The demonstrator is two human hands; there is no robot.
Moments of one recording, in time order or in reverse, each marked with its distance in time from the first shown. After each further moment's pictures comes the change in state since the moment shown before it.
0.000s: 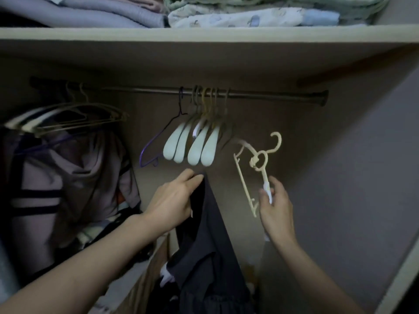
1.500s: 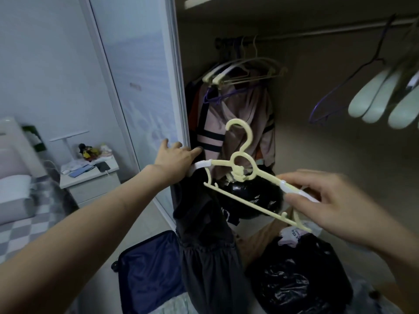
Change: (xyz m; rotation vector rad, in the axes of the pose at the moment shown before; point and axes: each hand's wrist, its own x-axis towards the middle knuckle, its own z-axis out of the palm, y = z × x) left_hand -0.185 -0.175 -0.113 0.825 -0.505 -0.682; right_hand -0.112 -0.128 0.091 0.171 -1.100 -0.632
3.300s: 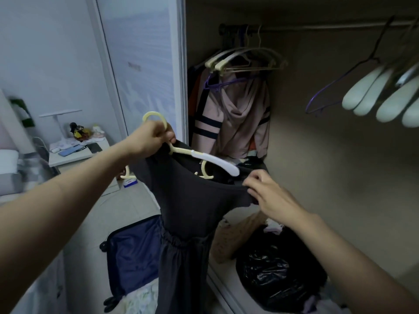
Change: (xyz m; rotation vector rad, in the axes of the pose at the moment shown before) left_hand -0.054 -0.037 -0.003 -1.112 0.219 -0.073; right_hand 0.022 0.081 0.088 -0.379 -0.183 0.032
